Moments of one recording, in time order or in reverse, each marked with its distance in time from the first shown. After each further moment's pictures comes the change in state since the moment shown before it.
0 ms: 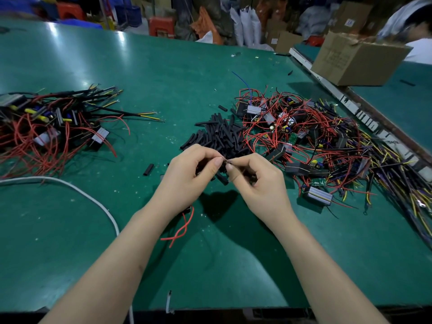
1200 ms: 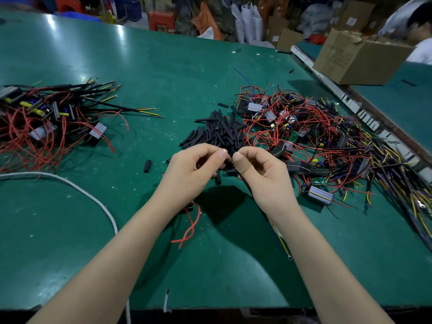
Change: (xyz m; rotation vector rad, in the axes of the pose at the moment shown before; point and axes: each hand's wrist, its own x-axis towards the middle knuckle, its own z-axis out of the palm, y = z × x) left_hand 0.003 0.007 0.005 -0.195 0.017 -0.119; right_hand 0.008 -0.016 -0.005 0.448 -0.045 0.354
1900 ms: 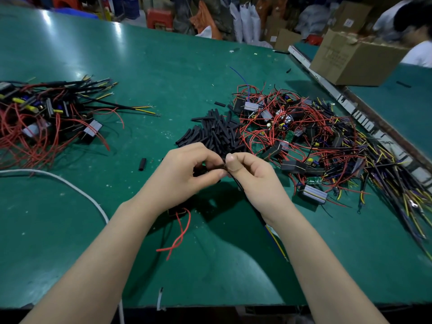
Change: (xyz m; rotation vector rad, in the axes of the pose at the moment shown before) left_hand 0.002 0.000 -0.014 0.333 -0.145 0.332; right_hand -0.001 -0.002 0.001 0.019 -0.129 0.183
